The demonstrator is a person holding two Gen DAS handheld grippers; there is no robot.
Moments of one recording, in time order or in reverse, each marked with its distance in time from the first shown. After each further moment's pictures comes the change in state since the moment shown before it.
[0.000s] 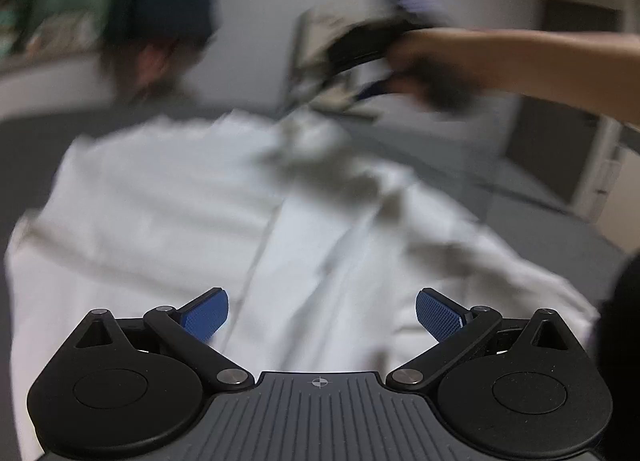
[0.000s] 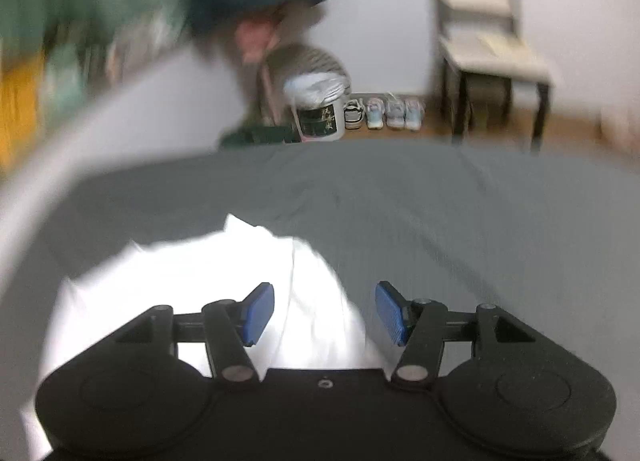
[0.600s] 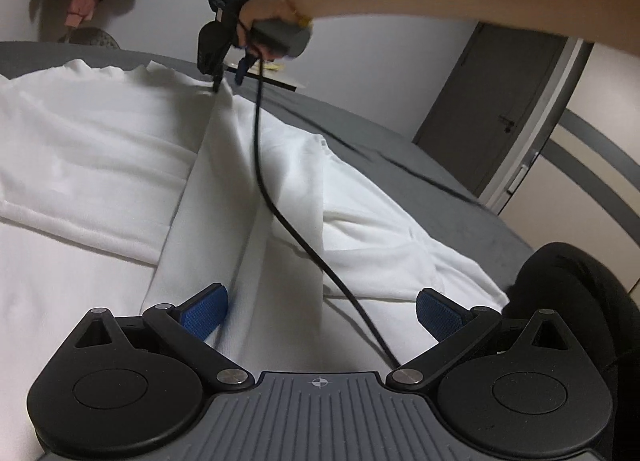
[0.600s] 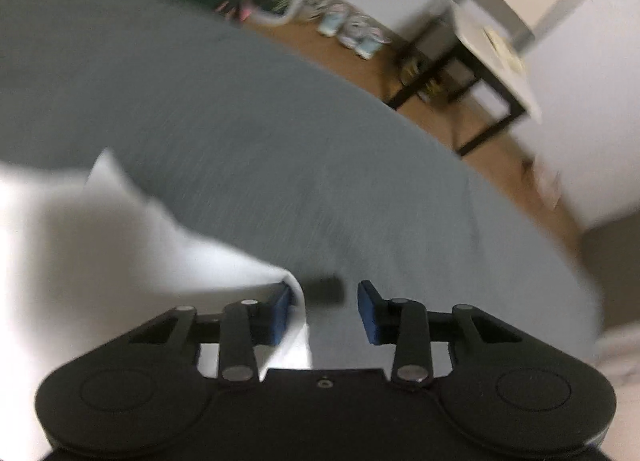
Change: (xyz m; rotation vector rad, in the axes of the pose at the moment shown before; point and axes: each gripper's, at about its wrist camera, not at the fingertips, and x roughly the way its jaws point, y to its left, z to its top) left arm 0.004 0.022 -0.016 -0.118 0.114 -0.300; right arm 0.142 0.030 0.051 -0.124 0.309 -0.356
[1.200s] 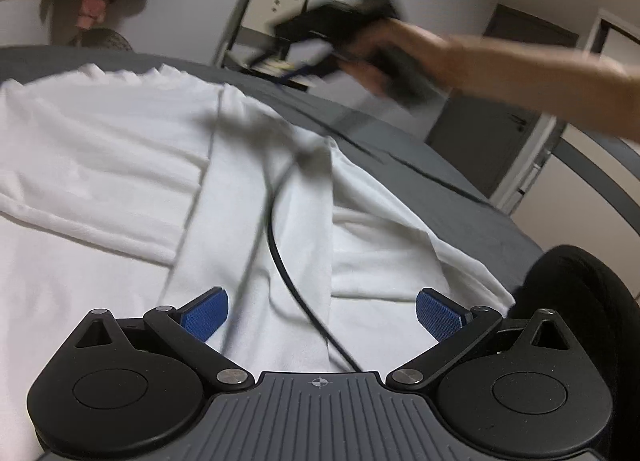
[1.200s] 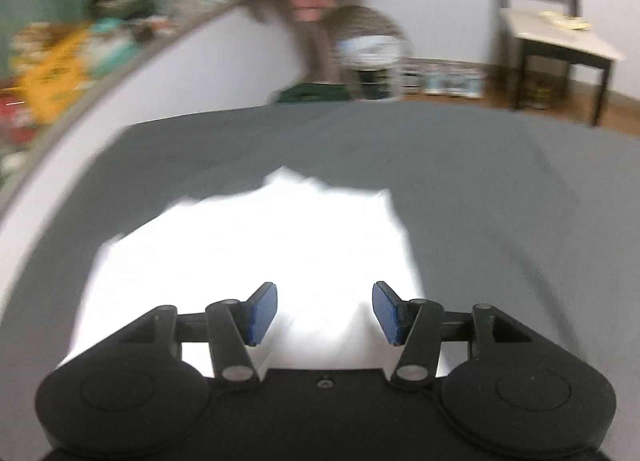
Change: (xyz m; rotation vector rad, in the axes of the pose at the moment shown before) left arm -0.003 -0.007 0.013 0.003 -0.007 0.072; right arm -0.115 -0.080 -0.155 0.130 -0.277 0.698
